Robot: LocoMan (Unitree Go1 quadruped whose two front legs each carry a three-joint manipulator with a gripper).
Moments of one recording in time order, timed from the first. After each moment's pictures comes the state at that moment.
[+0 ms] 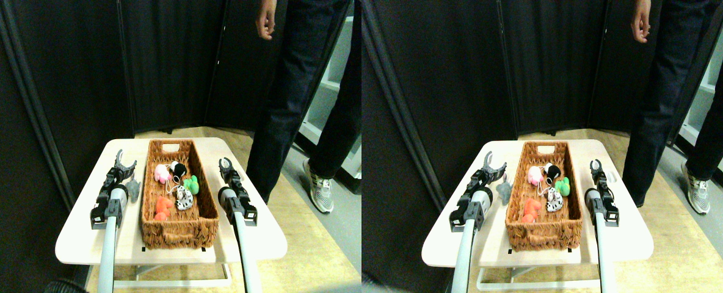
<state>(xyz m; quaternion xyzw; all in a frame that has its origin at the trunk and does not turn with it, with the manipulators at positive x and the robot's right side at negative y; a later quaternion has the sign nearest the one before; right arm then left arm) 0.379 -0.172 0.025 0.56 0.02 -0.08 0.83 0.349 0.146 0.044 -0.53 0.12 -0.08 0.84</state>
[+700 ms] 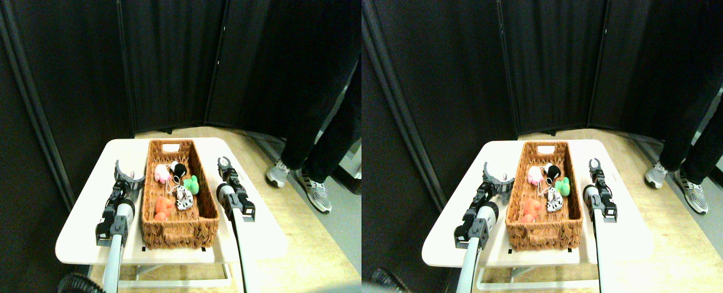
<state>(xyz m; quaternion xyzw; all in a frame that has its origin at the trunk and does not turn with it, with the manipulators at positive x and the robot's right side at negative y) 0.383 -0.168 0.027 0.59 0.02 -0.09 0.80 0.330 0.130 0.024 -0.55 0.12 -0.06 0.82</state>
